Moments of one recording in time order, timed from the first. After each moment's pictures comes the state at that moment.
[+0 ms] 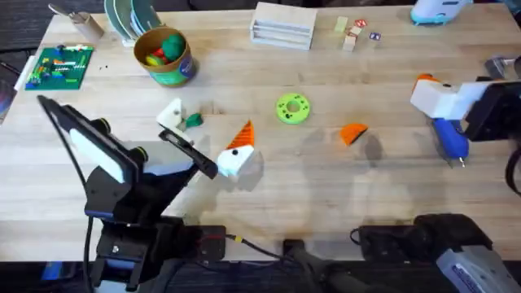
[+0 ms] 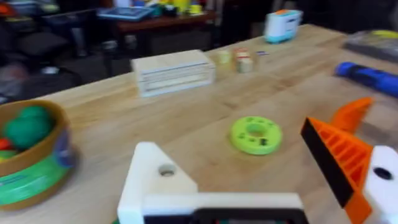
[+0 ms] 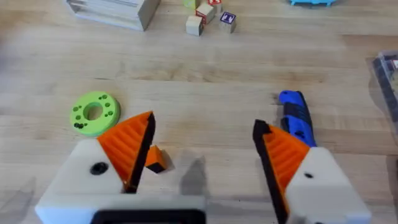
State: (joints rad) left arm -0.10 0.00 0.01 -0.05 0.51 0.02; right arm 0.00 0.55 0.83 -0.83 -0.02 0.00
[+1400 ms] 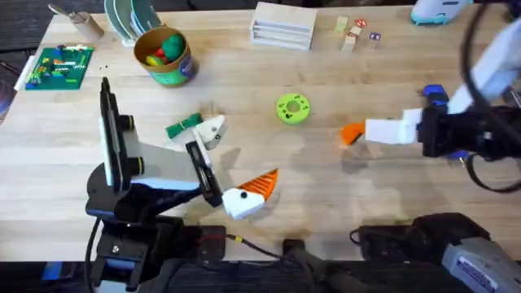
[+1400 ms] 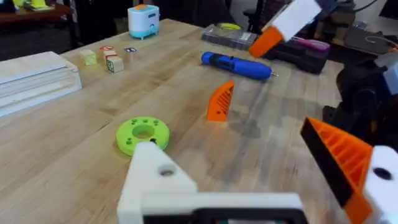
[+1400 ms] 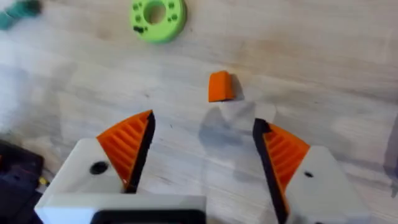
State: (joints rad) left arm -0.10 0.00 0.01 -0.06 1.03 -0.07; right arm 0.08 0.77 0.83 -1.03 -0.30 0.02
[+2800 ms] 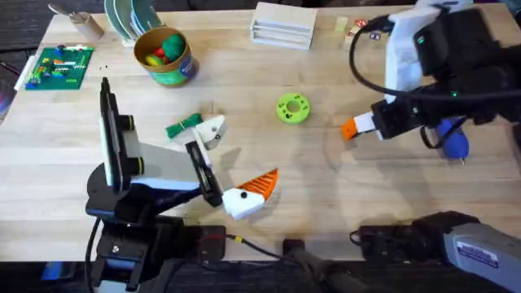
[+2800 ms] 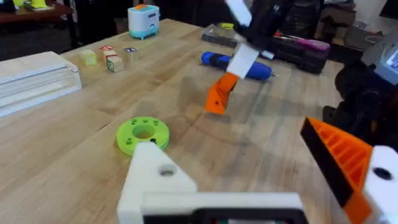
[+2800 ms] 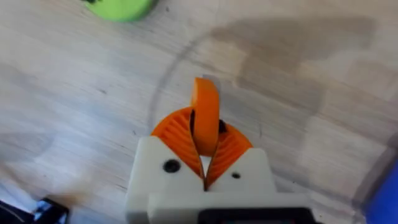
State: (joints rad) left arm -0.10 0.00 0.01 -0.06 1.03 -0.07; right arm 0.21 1.20 0.86 -0.90 -0.15 -0.12
